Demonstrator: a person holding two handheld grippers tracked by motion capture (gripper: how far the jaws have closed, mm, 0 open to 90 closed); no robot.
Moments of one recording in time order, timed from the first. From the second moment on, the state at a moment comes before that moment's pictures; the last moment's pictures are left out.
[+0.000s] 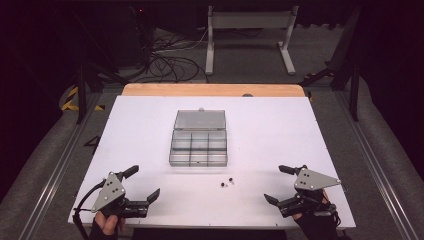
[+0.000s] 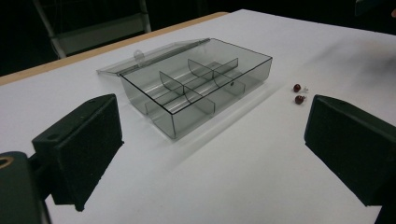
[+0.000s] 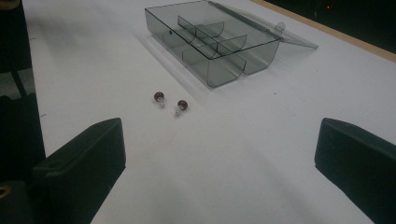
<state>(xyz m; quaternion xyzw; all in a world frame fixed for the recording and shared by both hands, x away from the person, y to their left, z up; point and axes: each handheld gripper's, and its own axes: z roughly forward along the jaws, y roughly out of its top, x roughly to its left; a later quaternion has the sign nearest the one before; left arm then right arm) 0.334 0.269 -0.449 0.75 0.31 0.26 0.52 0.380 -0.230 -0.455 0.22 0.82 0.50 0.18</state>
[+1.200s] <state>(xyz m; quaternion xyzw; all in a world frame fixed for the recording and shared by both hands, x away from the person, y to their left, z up) 0.333 0.271 -0.447 0.75 0.32 0.27 0.52 0.387 -0.215 -0.443 0.21 0.84 0.48 0.16</state>
